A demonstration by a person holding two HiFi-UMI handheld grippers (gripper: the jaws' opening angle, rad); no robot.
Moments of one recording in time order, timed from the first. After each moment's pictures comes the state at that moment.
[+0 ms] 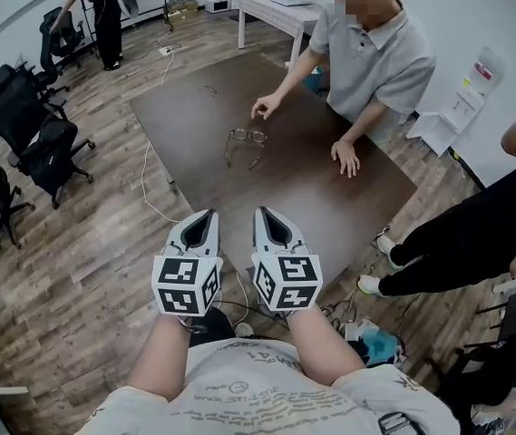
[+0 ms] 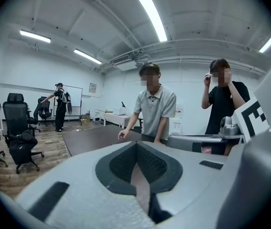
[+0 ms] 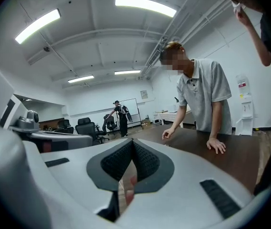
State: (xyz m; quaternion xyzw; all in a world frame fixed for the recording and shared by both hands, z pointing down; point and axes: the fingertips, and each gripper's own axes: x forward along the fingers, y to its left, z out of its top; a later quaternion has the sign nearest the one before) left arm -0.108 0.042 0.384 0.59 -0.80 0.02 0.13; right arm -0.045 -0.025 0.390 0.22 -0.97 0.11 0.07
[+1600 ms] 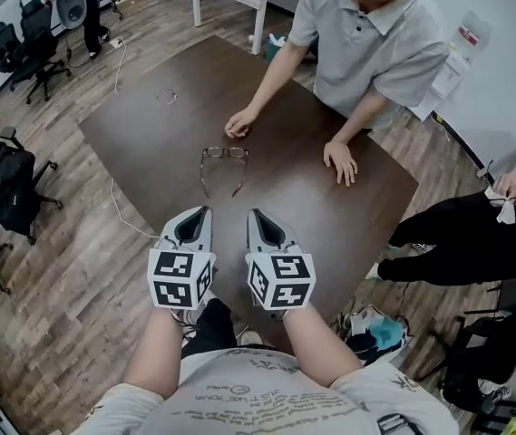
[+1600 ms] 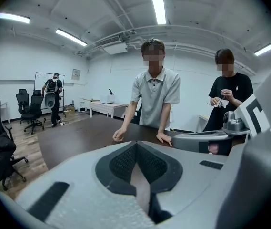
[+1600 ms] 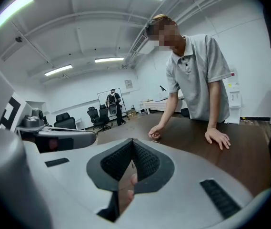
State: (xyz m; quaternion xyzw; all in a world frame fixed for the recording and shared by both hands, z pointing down) left arm -0.233 -0.125 0.450 0.66 -0.73 0.08 0.18; right arm -0.152 -0.170 0.457 0.30 -0.93 0.16 0.13
